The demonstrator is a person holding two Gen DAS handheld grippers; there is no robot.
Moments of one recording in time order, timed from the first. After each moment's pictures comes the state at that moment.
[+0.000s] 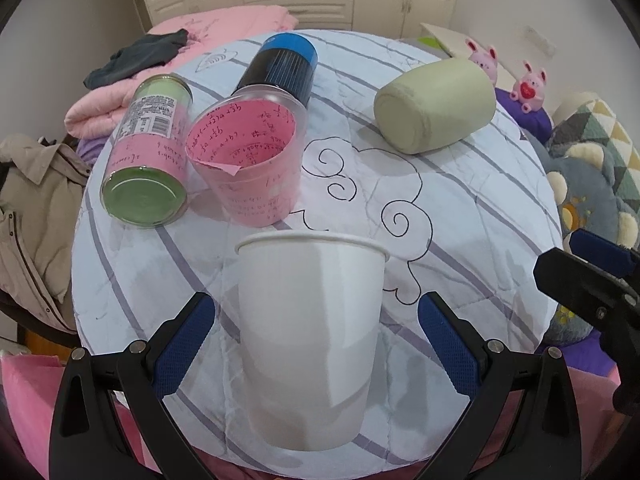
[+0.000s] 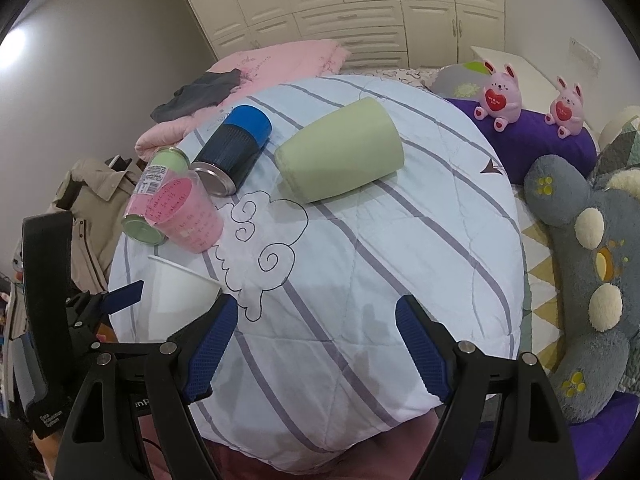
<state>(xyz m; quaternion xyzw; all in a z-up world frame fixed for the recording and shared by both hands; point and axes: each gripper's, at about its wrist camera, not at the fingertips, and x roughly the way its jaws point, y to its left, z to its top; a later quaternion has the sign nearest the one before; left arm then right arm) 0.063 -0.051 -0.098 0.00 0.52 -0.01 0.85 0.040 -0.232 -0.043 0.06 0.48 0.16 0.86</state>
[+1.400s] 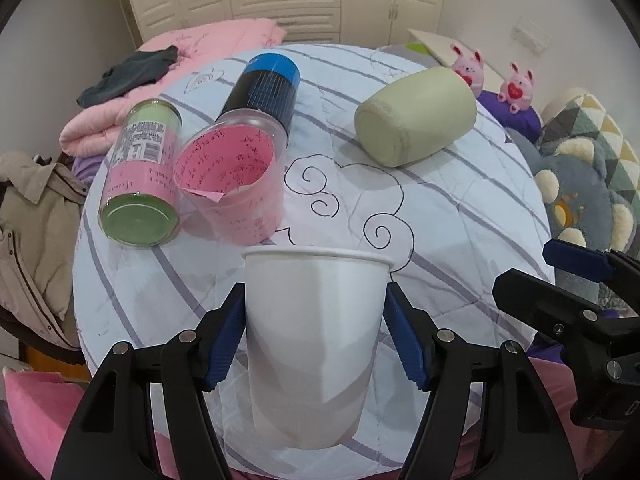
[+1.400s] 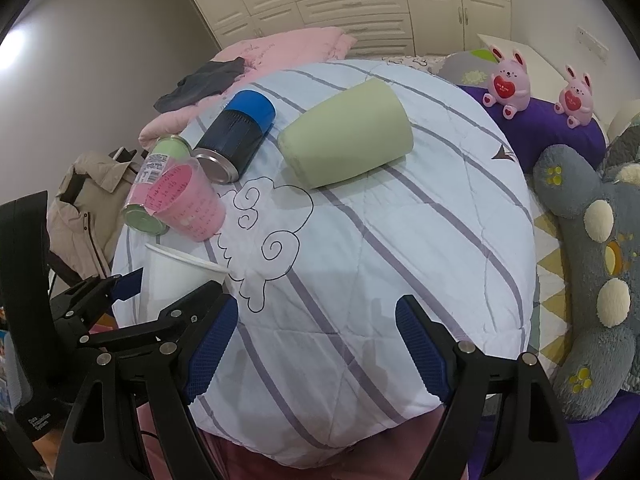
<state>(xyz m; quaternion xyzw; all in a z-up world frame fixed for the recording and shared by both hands) 0.063 -0.061 -0.087 0.02 0.50 -0.02 0.86 0.045 -0.230 -0.051 0.06 0.50 0.17 0.84</state>
